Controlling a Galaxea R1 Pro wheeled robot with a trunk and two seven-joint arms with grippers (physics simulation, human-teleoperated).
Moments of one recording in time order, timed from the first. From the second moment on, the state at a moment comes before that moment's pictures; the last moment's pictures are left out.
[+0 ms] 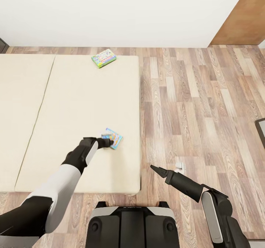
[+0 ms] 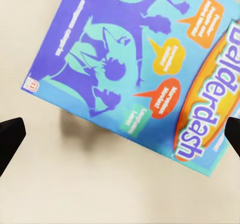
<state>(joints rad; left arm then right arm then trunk) -1.02 -0.07 -0.06 -0.62 0.10 0.58 0.00 -0.27 0.10 -0.23 -1.57 -0.33 0.84 0.79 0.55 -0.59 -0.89</state>
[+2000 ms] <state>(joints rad) -1.10 -0.05 -0.05 -0.61 0.10 0.53 0.07 -0.27 0.10 -0.23 -1.57 -0.33 0.84 0.79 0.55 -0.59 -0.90</state>
